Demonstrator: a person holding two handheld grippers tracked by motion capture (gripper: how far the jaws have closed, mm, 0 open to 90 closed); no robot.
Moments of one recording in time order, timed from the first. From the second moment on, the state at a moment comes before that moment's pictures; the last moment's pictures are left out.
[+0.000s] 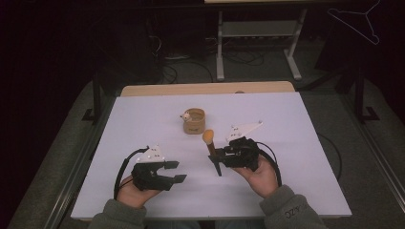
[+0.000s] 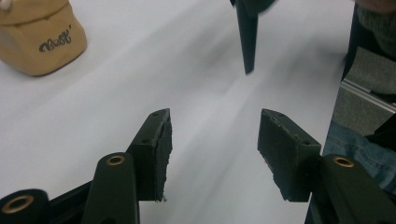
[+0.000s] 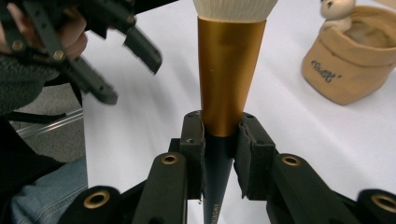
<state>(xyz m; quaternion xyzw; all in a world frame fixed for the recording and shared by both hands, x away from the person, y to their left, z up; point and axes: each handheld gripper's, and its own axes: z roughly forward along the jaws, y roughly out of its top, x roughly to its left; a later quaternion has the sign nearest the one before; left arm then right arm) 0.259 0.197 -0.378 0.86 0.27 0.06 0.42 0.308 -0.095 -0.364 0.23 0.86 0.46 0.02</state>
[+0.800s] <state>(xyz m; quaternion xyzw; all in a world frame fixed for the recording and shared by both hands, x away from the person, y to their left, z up) 0.253 0.211 -0.385 0.86 0.28 0.07 0.42 0.367 -0.080 -0.325 0.26 0.85 0.46 0.03</state>
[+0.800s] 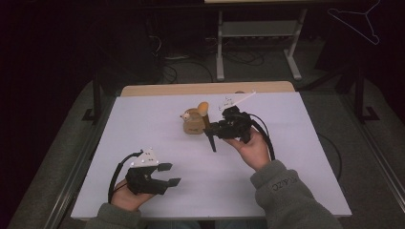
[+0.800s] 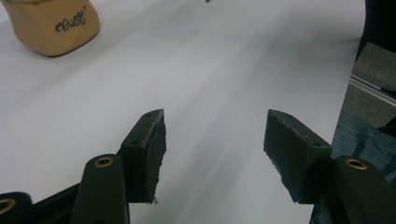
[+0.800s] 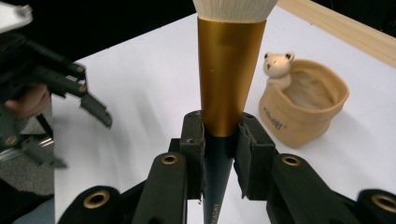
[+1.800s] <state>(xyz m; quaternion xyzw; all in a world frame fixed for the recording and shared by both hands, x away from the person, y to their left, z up) 0.260 0.218 -0.392 0.86 0.29 0.07 0.42 0.449 -0.026 -0.280 0.29 0.84 0.45 0.05</state>
